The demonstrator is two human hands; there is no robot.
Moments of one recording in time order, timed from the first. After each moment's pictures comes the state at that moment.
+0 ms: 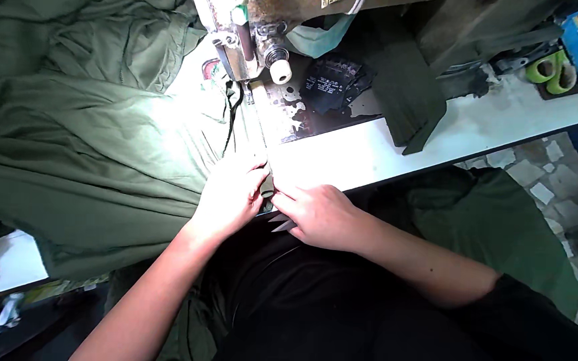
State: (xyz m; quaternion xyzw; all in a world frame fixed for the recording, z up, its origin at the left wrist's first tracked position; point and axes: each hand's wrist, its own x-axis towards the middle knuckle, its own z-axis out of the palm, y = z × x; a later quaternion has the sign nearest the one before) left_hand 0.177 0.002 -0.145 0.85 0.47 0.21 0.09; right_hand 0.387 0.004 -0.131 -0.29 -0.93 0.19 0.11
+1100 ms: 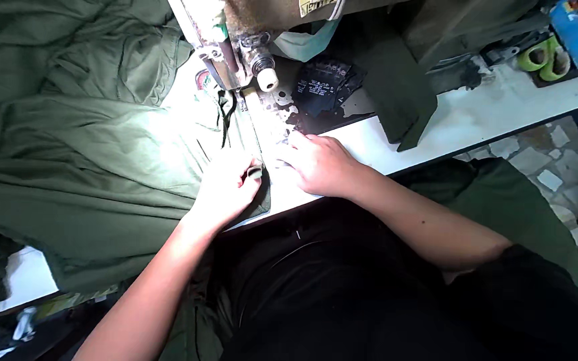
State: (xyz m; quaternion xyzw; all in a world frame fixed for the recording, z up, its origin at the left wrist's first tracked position) left_hand 0.174 0.025 -0.141 0.81 0.50 0.27 0.16; right_hand 0.395 0.071 -0.139 -0.34 -0.92 0.12 0.16
